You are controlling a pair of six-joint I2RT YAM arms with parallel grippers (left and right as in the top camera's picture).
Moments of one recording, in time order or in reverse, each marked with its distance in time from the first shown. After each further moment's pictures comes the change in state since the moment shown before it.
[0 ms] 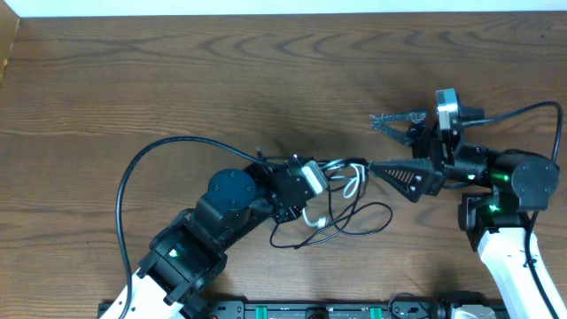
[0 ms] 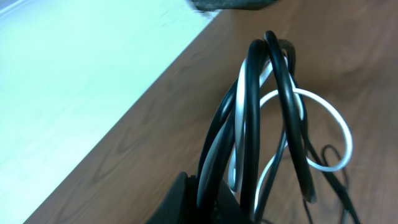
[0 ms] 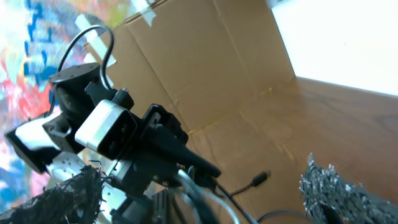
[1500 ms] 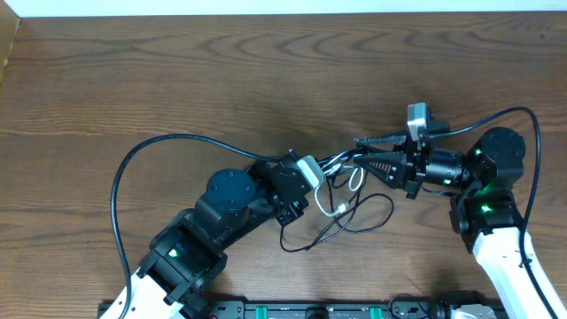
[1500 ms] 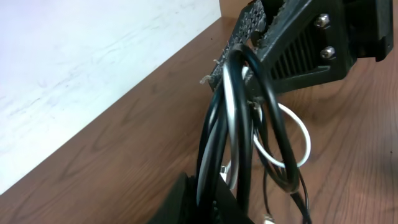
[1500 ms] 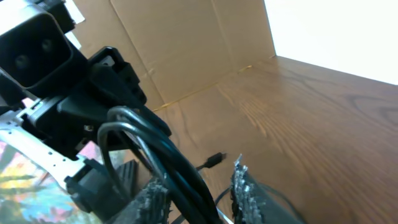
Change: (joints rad) left arm 0.000 0.000 0.000 0.024 0.076 -0.153; right arm 0.069 0.000 0.000 -0.479 0.070 -0.591
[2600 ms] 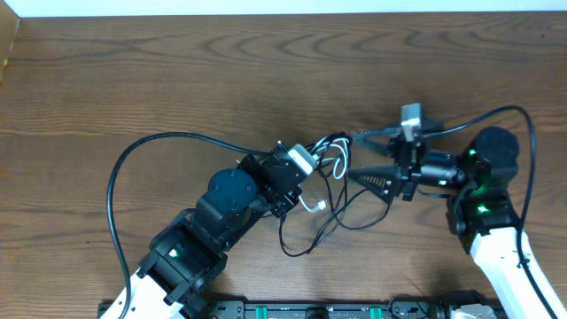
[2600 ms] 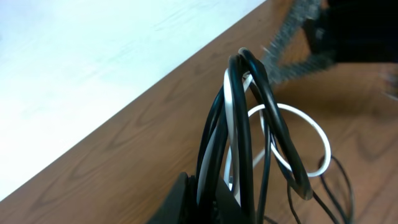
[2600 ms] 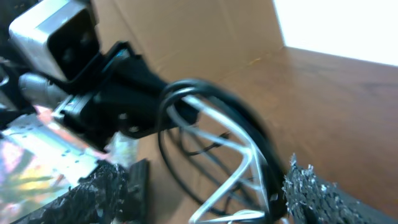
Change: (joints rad) left arm 0.000 0.000 0.000 -0.024 -0.213 0.000; right arm 0.041 0.000 0.000 -0.029 0.000 0.037
